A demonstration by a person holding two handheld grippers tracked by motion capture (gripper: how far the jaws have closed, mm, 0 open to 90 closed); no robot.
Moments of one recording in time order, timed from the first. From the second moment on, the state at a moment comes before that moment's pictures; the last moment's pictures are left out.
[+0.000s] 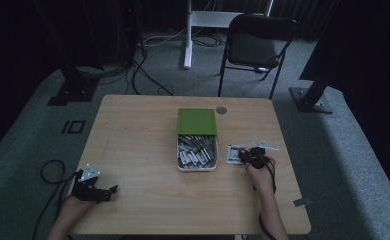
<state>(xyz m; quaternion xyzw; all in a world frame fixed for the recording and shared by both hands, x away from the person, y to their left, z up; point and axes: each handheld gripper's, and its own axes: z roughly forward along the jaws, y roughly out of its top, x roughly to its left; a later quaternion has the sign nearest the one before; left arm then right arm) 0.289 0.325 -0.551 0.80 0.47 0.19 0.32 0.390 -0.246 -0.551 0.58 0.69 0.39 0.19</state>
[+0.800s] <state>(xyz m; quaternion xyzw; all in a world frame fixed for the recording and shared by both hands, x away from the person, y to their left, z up) 0.289 0.325 -0.551 0.80 0.47 0.19 0.32 0.361 -0.285 -0.553 0.59 0.68 0.35 0.25</state>
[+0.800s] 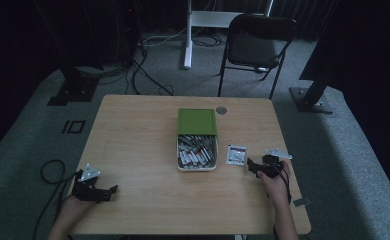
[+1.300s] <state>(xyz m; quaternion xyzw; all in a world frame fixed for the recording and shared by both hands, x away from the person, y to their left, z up) 0.289 0.325 -0.551 0.80 0.47 0.19 0.32 0.329 -0.297 -0.556 0.63 0.67 0.30 0.28</state>
